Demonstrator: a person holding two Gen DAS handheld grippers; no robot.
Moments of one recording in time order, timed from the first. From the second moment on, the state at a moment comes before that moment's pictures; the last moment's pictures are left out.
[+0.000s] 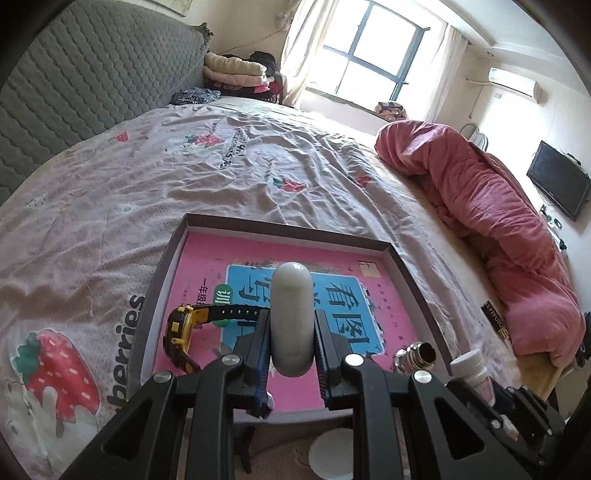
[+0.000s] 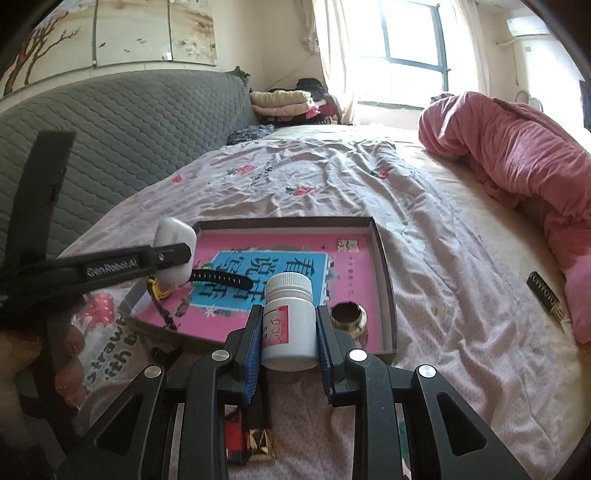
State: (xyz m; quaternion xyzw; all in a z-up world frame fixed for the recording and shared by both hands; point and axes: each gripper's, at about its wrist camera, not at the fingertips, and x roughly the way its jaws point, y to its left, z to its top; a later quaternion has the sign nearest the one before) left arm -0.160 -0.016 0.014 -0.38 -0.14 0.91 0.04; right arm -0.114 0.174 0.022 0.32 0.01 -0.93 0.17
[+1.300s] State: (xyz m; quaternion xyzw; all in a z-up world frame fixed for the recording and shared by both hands) left arm -0.179 -0.019 -0.033 -0.45 -0.10 0.88 0.04; right arm -0.185 0.124 -0.032 0.44 0.05 -0.88 0.13
